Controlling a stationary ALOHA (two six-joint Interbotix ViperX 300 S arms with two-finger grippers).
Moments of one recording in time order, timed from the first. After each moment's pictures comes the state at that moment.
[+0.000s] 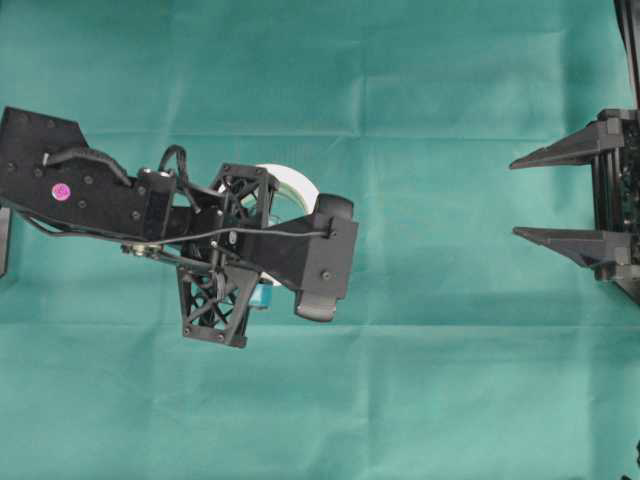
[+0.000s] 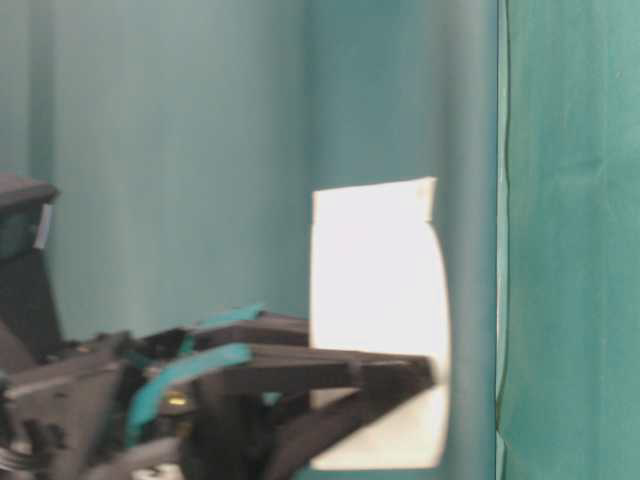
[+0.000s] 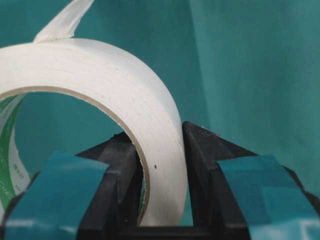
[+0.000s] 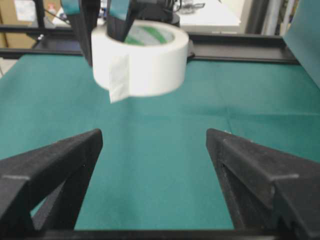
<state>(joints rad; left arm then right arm) -0.13 0.00 0.14 0.02 1.00 0.05 -0.01 -0.96 1.33 -0.02 -0.38 0.14</state>
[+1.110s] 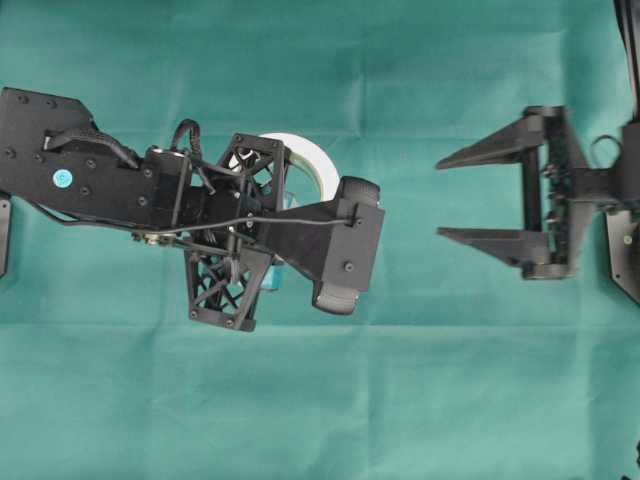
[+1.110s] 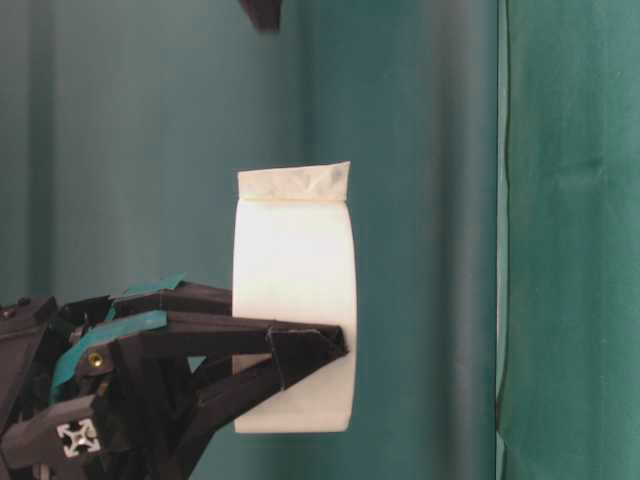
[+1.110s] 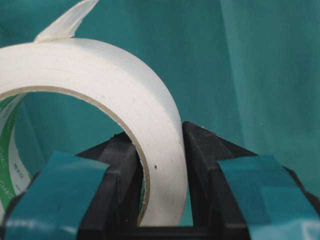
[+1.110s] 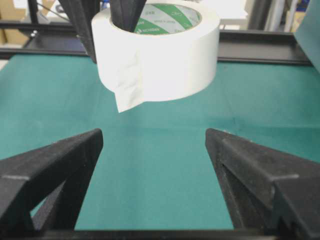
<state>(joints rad) -0.13 0.04 -0.01 0.10 1.16 0.07 -0.01 -0.56 1.13 -0.02 -0.53 0.14</state>
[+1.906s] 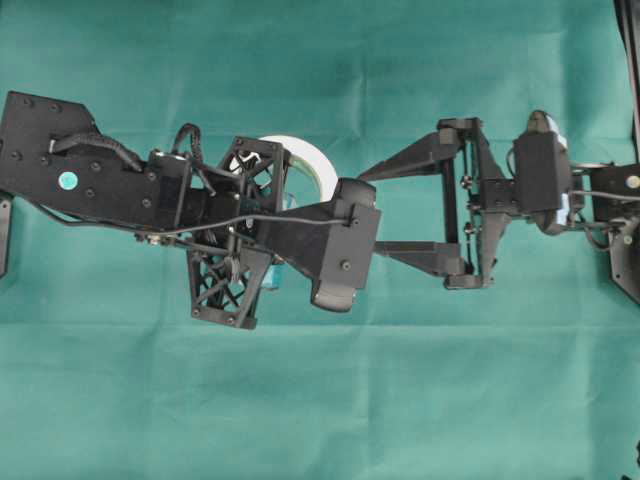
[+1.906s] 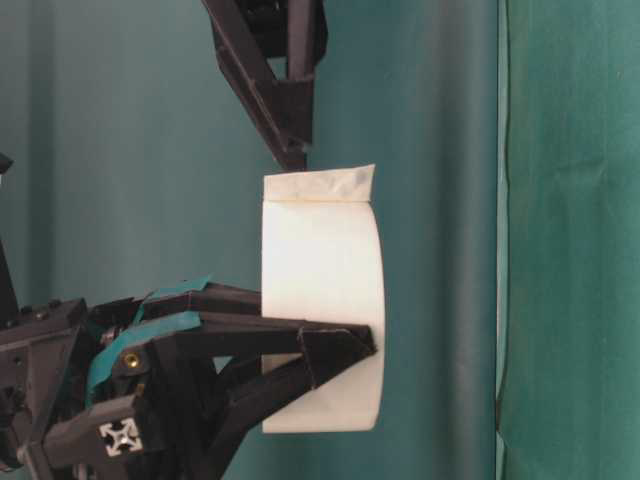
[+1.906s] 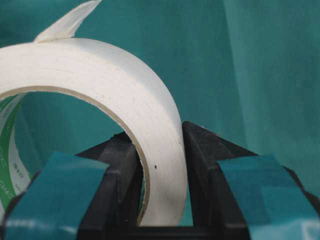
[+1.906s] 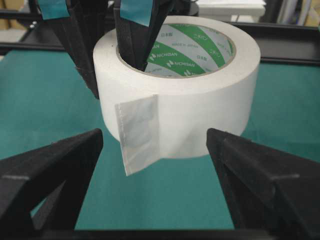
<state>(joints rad) -0.12 0.03 0.04 0.10 1.10 0.07 0.01 -0.28 0.94 -0.02 -0.59 0.14</state>
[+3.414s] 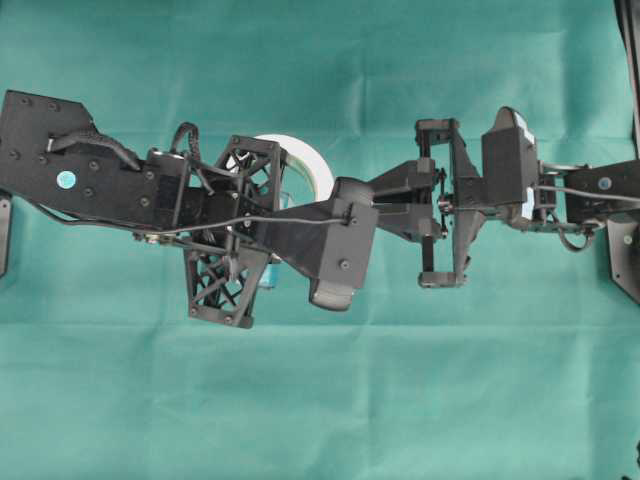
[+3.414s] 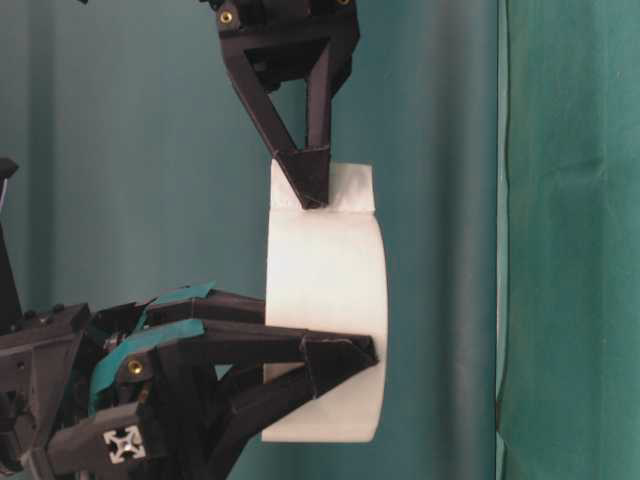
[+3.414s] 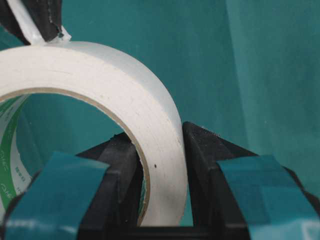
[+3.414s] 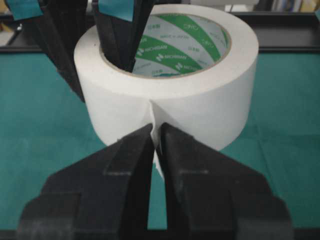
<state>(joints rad) -0.12 0.03 0.04 0.10 1.11 0.07 0.01 -0.19 0.89 0.04 -0.61 0.14</state>
